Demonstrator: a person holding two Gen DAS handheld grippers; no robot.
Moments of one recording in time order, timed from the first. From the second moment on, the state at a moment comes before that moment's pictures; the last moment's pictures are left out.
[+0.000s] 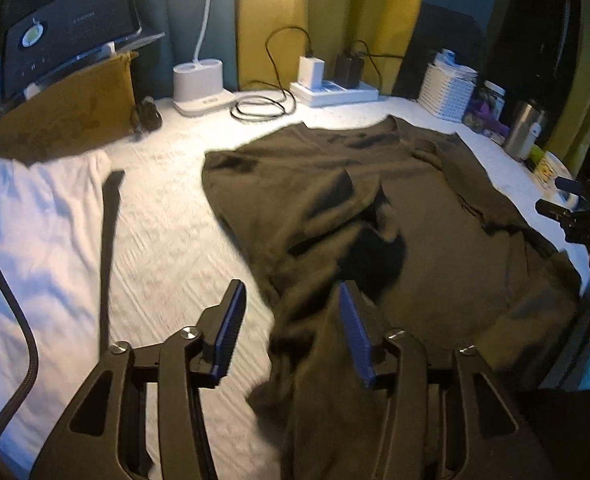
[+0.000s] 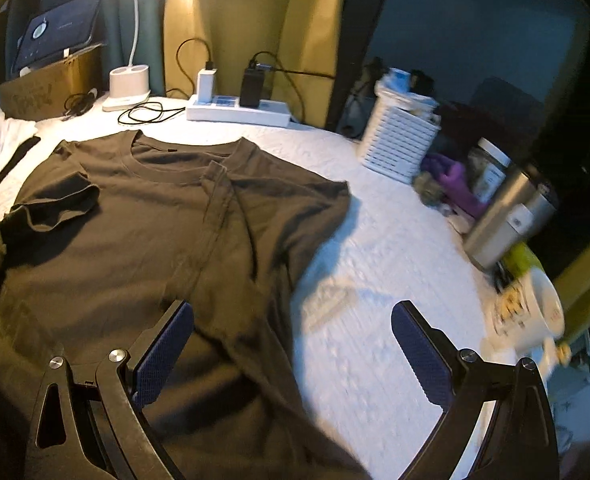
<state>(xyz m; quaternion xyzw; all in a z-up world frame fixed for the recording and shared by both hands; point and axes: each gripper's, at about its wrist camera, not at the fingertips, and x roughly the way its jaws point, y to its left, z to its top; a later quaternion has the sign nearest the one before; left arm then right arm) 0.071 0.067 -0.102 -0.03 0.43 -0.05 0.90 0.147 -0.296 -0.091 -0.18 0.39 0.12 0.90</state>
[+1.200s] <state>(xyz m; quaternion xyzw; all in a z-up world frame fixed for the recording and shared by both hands) 0.018 0.026 -0.137 0.01 0.44 -0.08 0.89 0.065 -0.376 -0.141 -0.05 0.43 0.13 0.89</state>
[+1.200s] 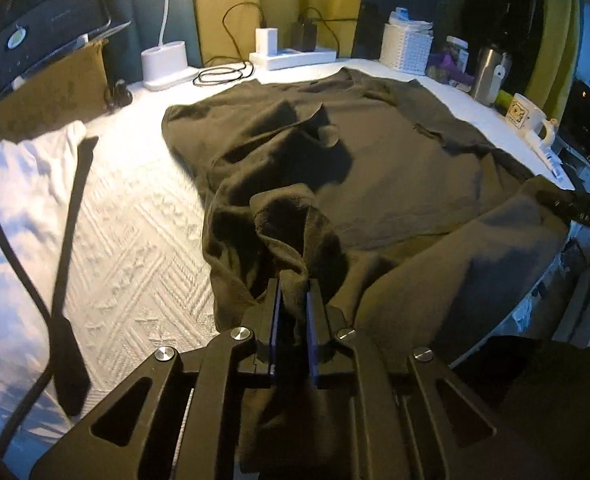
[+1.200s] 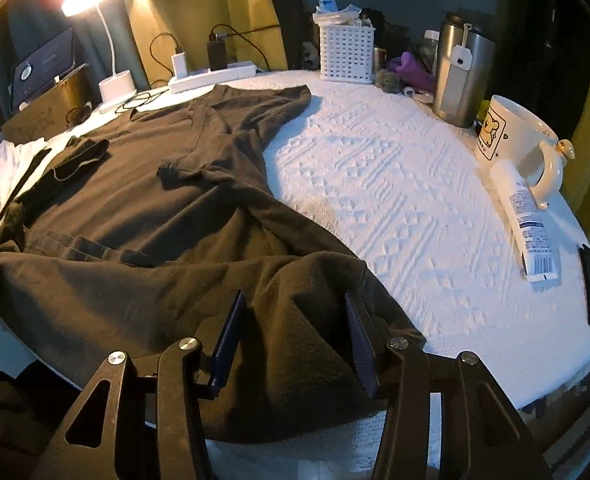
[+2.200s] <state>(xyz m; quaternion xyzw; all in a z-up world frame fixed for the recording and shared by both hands) 0.001 0.058 -0.029 -0.03 0.29 -0.04 0.96 0.068 -0.361 -0.013 -0.07 0.28 0.15 0.95</state>
